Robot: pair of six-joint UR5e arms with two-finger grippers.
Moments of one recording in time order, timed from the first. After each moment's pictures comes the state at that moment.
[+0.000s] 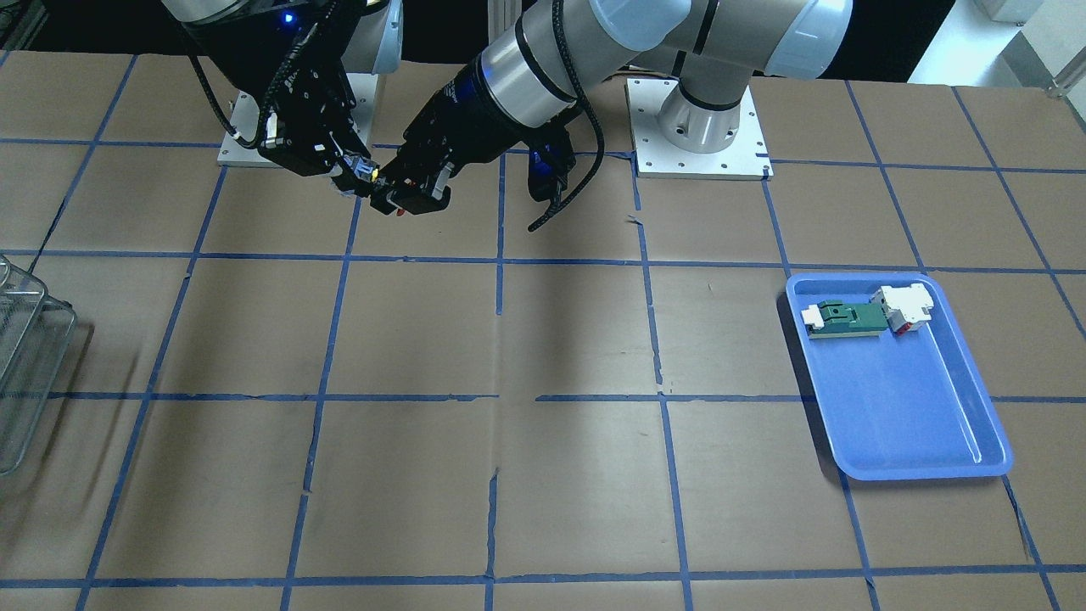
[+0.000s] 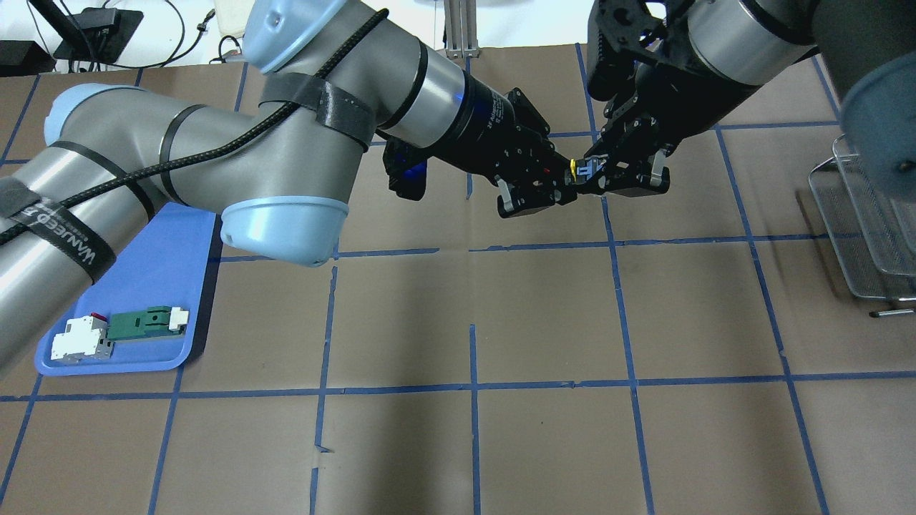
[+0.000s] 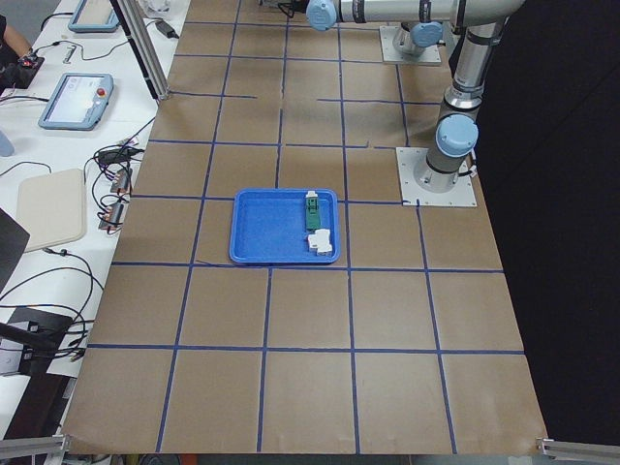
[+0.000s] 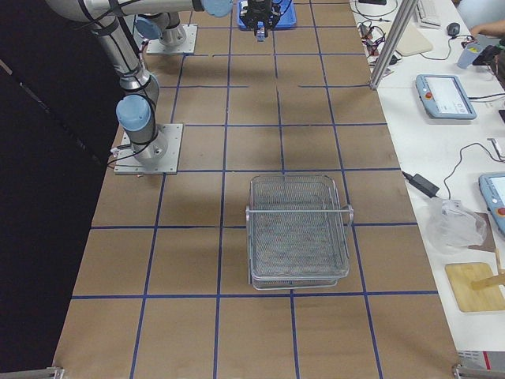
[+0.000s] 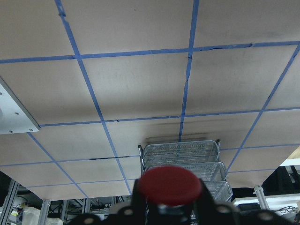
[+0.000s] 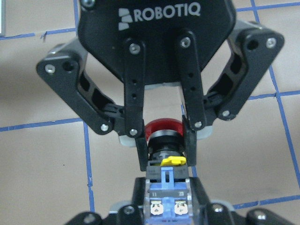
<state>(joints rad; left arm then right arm) -1.90 -1.70 -1.68 -1.01 0.86 -1.97 1.60 -1.68 1.63 -1.60 -1.23 -1.41</state>
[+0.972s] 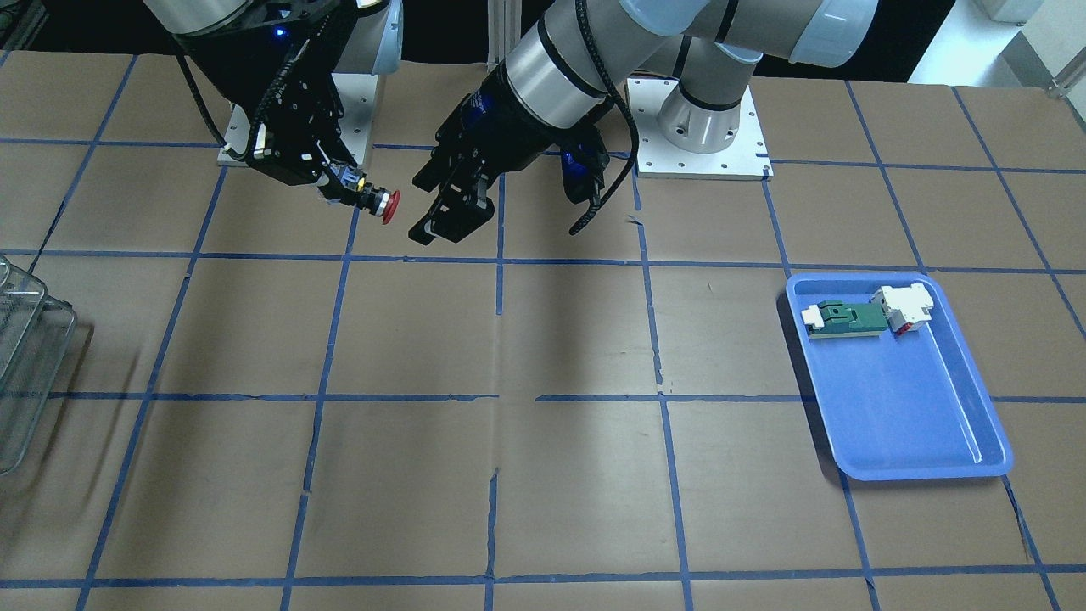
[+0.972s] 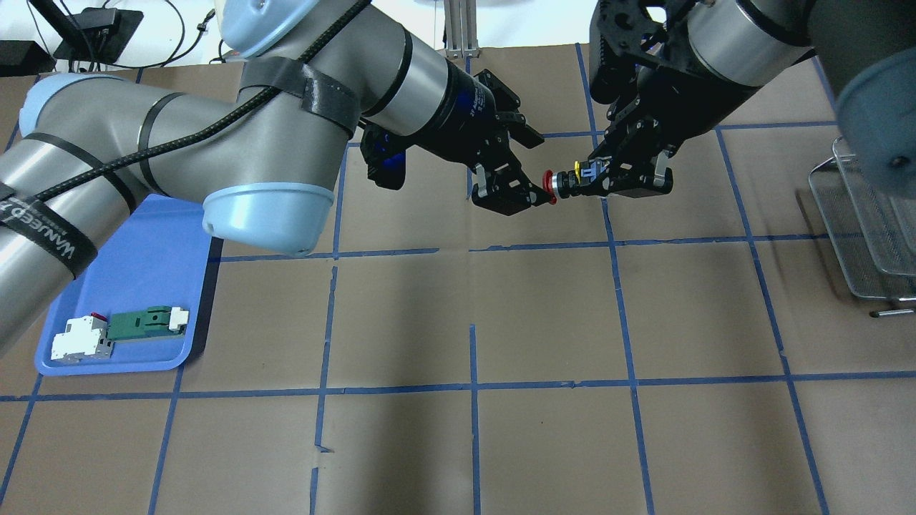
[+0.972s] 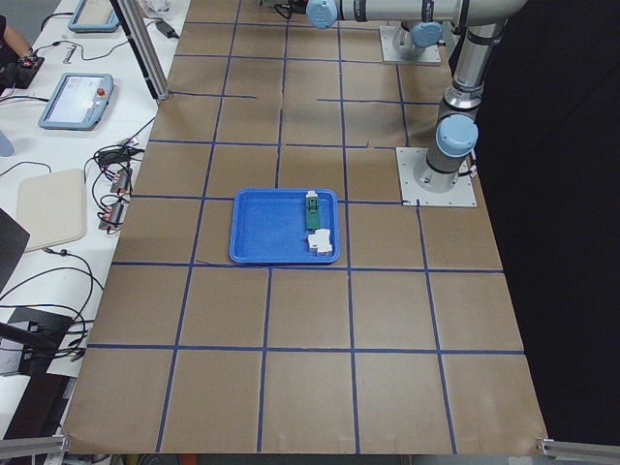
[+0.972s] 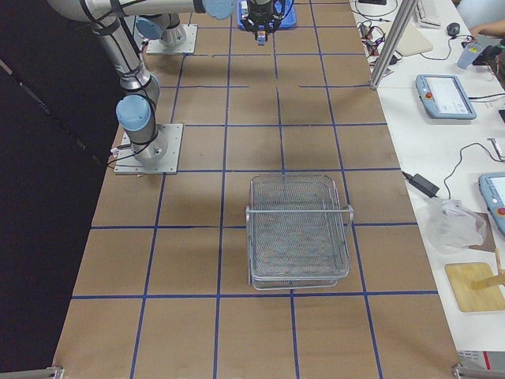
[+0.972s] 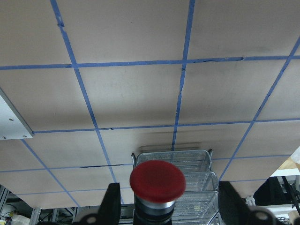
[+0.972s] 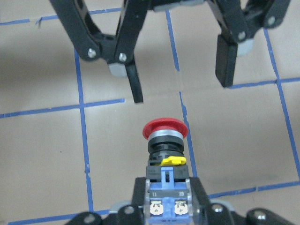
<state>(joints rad) -1.86 -1.69 -1.64 -1.09 0.96 -1.96 1.58 -1.67 1.63 -1.60 -1.30 -1.42</state>
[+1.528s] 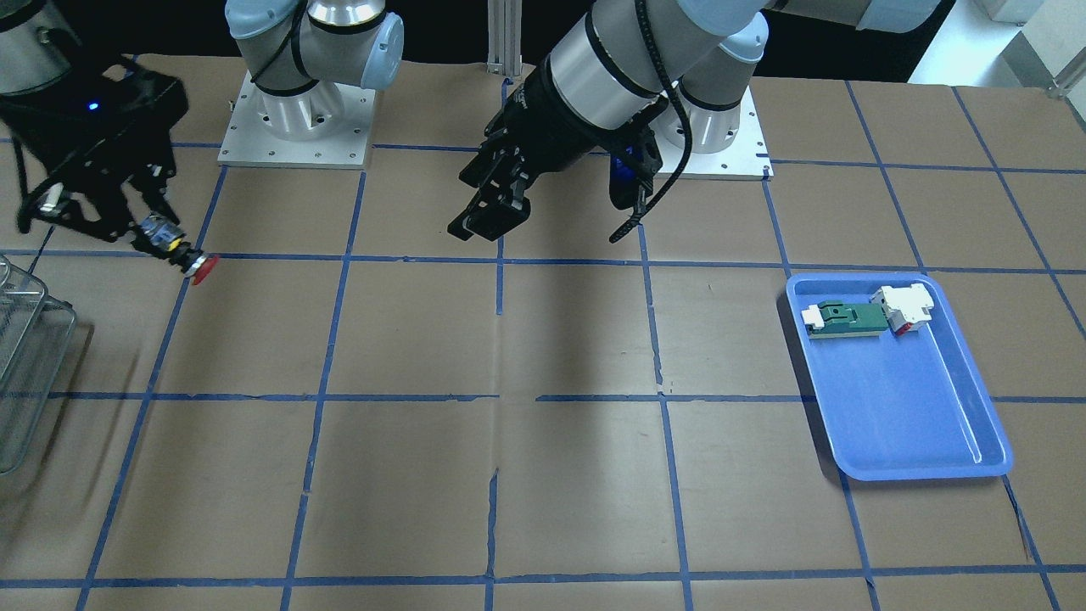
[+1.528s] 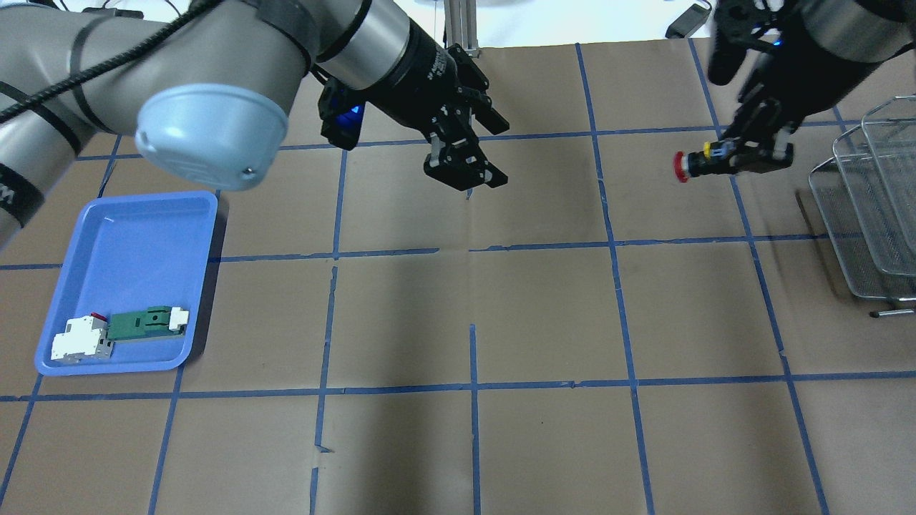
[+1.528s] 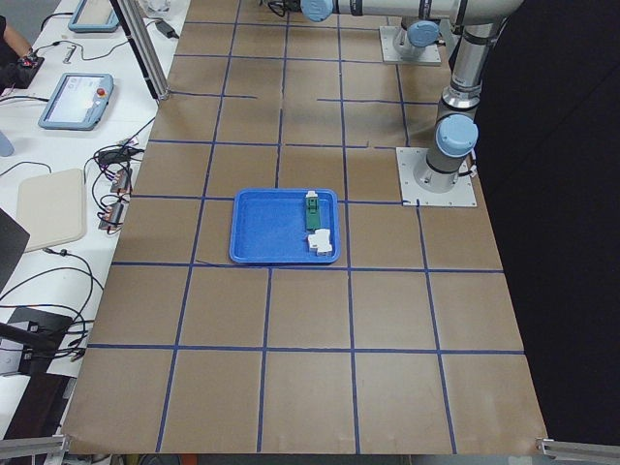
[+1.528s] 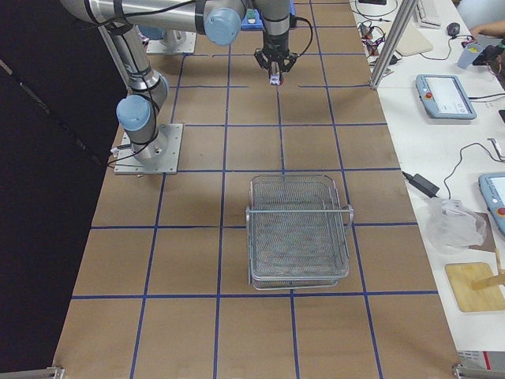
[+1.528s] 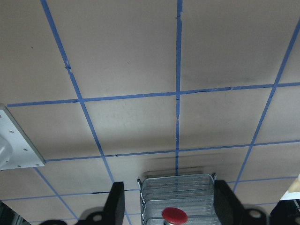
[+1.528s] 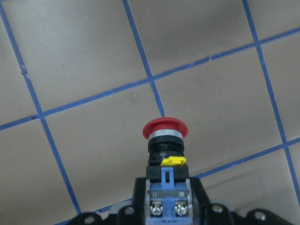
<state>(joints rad) -1.78 -1.70 -1.50 -1.44 0.99 -1.62 1.31 -1.60 1.63 -1.69 -1.52 -1.50</state>
